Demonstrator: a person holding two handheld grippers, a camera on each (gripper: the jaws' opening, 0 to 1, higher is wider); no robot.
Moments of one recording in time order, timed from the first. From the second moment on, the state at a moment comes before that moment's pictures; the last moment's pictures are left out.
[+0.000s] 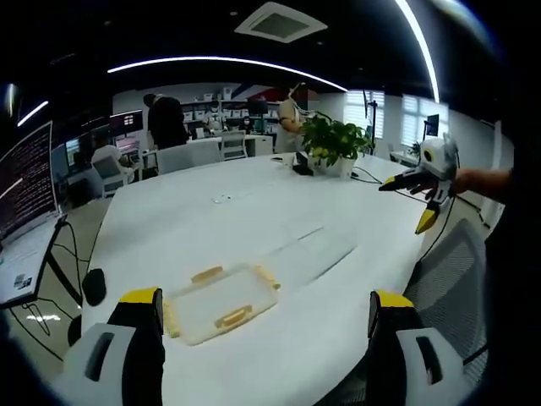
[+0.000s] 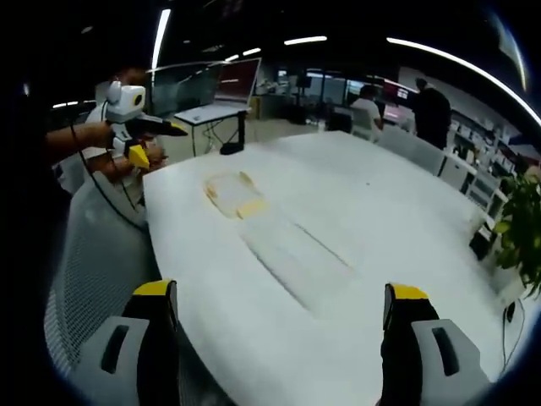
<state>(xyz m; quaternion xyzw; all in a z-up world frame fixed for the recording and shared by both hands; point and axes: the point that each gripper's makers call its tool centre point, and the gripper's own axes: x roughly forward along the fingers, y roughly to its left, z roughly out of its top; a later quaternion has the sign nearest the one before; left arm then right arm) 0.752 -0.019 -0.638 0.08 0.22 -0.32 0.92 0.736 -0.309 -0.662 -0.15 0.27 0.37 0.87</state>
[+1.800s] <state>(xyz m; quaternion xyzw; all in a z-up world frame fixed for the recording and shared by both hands) 0.819 0.028 -0.663 0.15 0.27 -0.37 0.88 0.799 -0.223 -0.670 -0.23 0.28 0.50 0.79</state>
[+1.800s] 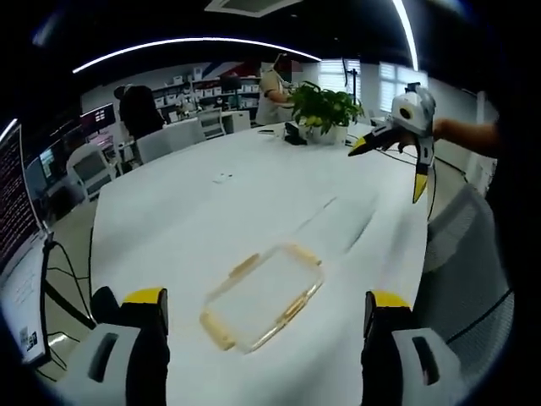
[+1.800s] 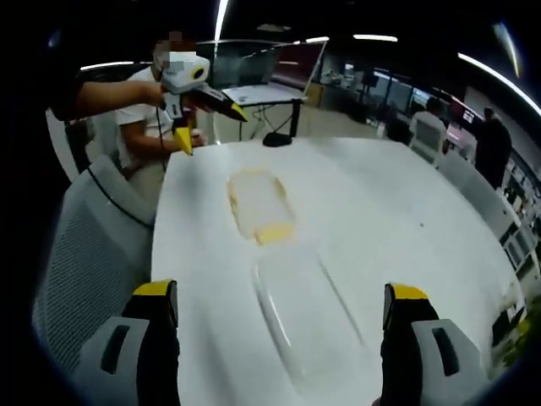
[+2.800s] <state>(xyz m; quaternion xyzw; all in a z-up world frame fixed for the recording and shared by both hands) 0.849 0.045 -0.697 0.23 0.32 -0.43 0.81 0.825 -0.163 -0.696 -0.26 0.29 0.55 0.74</state>
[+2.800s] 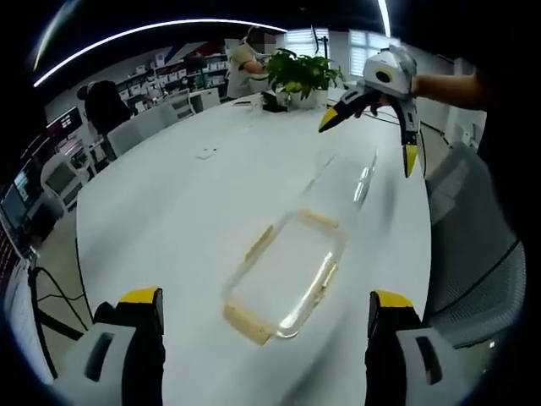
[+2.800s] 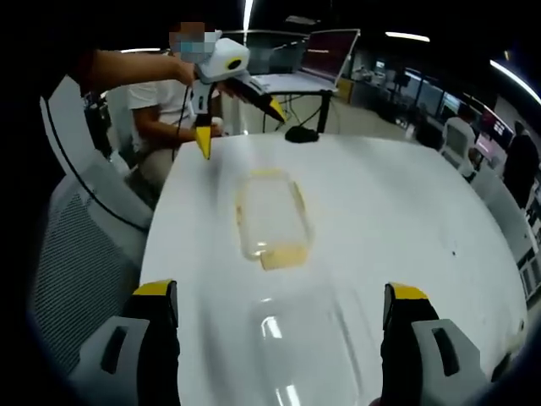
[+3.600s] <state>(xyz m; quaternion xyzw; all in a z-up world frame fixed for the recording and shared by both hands) 0.857 0.048 -0.739 0.31 0.36 -0.49 0.73 0.843 -0.131 -0.722 -0.28 0.30 0.57 0.71</state>
